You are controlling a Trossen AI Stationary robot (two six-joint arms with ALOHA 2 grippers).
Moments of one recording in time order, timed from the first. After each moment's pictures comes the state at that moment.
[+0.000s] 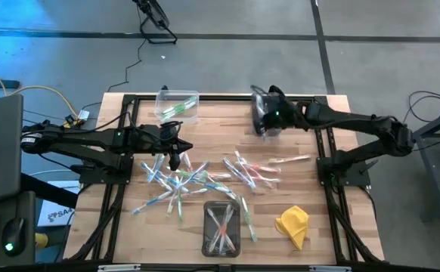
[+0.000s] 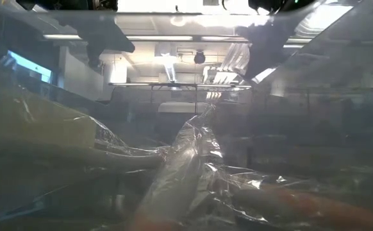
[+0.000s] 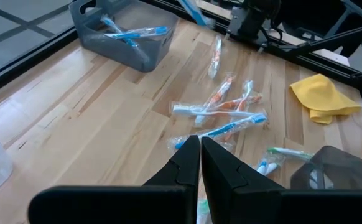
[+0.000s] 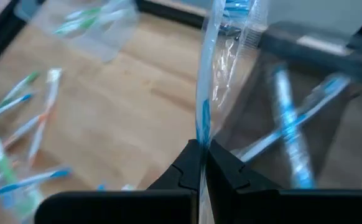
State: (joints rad) left arm 0.03 0.92 0.69 -0.18 -0.19 -0.35; right arm -0.36 1.29 1.05 -0.60 0.24 0.68
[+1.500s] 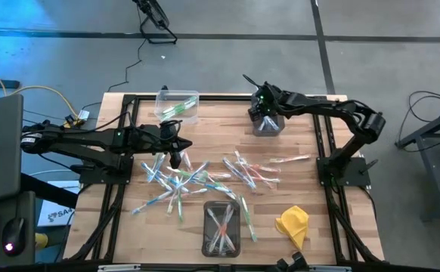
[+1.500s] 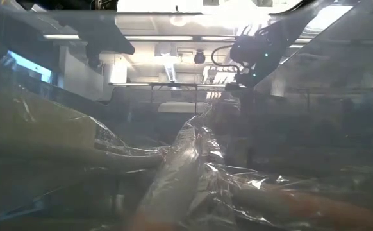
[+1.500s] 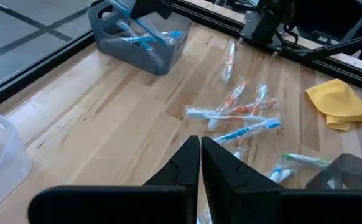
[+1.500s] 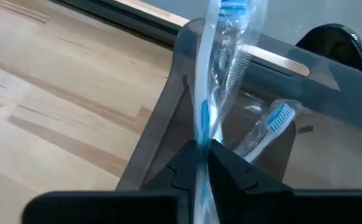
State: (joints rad) left arm 0.03 0.92 0.69 -0.19 -0.25 -0.35; right arm -0.61 1.63 1.05 -0.42 0.27 0.47
